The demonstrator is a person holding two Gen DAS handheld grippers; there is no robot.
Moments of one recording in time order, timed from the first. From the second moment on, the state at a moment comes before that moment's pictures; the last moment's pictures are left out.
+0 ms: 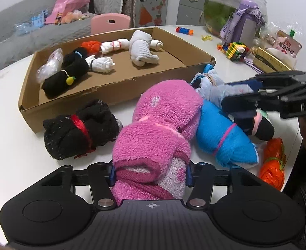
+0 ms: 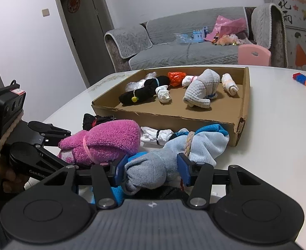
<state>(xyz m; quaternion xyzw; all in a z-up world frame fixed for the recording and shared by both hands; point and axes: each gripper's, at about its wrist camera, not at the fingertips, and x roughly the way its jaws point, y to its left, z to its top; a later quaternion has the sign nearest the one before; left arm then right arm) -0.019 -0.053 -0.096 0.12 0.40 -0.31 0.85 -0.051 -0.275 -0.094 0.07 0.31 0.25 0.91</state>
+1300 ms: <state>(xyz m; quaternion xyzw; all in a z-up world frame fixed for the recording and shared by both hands) 0.020 -0.053 0.055 0.13 0.30 -0.30 0.90 0.022 -0.365 0.017 0.20 0.24 0.28 0.91</state>
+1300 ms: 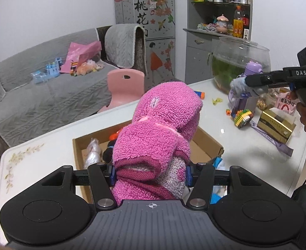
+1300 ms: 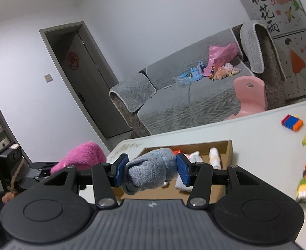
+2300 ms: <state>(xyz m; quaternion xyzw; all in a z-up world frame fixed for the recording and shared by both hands) 0.147 -0.091 0.006 -0.02 0.42 -0.24 0.88 0.098 -0.344 -0.003 0.20 0.30 0.28 0.89</state>
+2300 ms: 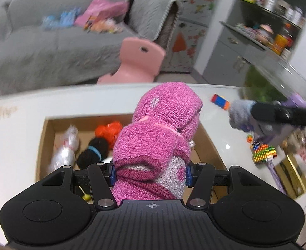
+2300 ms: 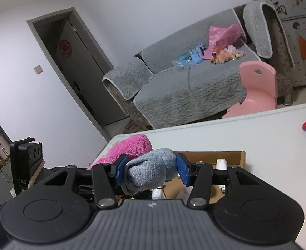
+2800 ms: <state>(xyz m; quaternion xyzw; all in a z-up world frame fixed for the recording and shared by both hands) 0.170 -0.105 -0.044 -0.10 0.49 -0.18 0.85 0.109 -0.340 -0.034 0.19 0.34 0.26 0.88</state>
